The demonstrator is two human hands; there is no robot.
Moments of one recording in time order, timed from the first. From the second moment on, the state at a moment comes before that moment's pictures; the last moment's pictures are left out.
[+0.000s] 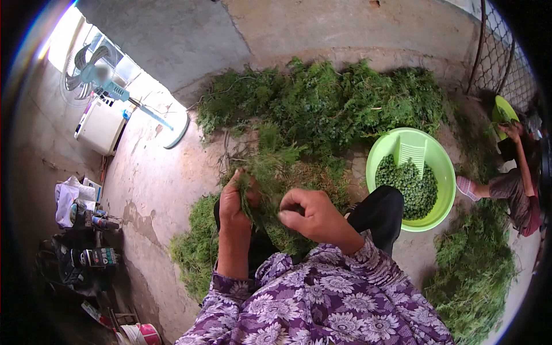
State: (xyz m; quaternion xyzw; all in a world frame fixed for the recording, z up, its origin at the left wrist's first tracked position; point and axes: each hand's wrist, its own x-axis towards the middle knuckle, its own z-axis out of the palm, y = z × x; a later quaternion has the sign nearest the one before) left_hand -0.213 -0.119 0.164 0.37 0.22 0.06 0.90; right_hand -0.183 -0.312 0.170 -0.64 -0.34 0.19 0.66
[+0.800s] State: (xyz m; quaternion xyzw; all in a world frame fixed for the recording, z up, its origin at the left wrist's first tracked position) left_hand -0.224 -0.125 0.146 0.32 0.26 0.12 0.90; right_hand -0.177 -0.294 0.165 -0.47 -0.22 0.32 0.80
